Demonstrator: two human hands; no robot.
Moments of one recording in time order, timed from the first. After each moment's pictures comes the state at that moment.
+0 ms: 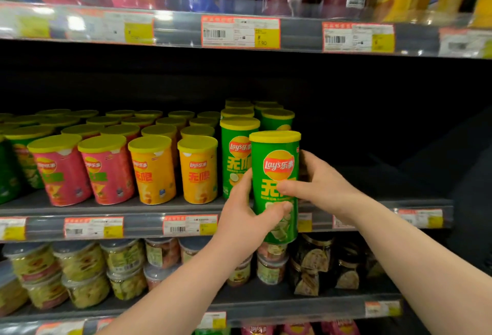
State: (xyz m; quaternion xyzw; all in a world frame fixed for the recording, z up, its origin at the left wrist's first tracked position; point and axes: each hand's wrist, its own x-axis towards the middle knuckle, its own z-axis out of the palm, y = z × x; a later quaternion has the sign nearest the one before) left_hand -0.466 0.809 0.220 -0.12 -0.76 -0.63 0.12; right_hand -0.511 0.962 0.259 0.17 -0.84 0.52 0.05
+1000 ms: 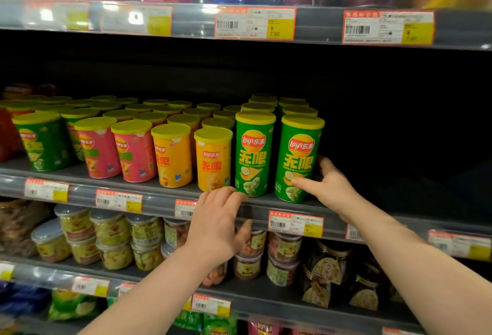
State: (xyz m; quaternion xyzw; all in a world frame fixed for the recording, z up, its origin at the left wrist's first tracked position) left_hand -0.488 0.768 0.167 -0.05 -0.96 -0.05 0.29; right_hand -0.564 0.975 0.230 0.12 -0.85 0.52 0.03
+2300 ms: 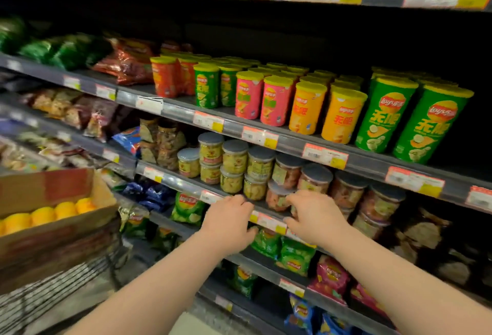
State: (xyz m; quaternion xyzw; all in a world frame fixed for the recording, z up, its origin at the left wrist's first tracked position) left_hand -0.287 0.637 0.128 0.07 -1.00 -0.02 0.04; right_hand -0.385 0.800 0.152 0.40 -0.92 0.01 0.03
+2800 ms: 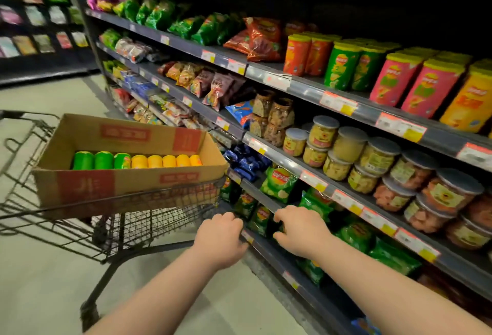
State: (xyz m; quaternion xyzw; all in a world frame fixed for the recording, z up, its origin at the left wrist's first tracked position) left_hand -0.070 0.514 0.060 0.29 -0.95 -0.05 -0.06; right_hand -0.219 0.621 0.091 0.55 -0.83 -0.02 -0.10
